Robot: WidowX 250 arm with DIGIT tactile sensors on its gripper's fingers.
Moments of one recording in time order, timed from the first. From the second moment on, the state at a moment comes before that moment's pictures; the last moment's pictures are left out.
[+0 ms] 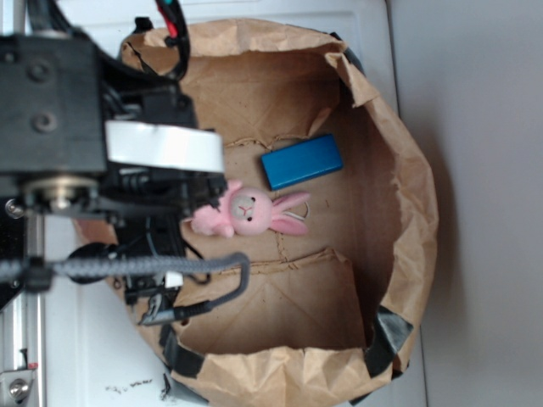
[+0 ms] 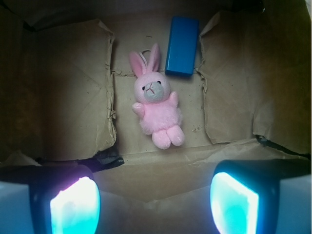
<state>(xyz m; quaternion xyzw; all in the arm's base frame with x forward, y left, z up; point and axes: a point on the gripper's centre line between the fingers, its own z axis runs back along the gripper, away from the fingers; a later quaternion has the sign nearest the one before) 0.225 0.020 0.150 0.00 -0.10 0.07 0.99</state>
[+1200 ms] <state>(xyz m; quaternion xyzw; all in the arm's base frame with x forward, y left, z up) 0.264 0.043 0.112 0.00 -0.08 0.07 0.99</state>
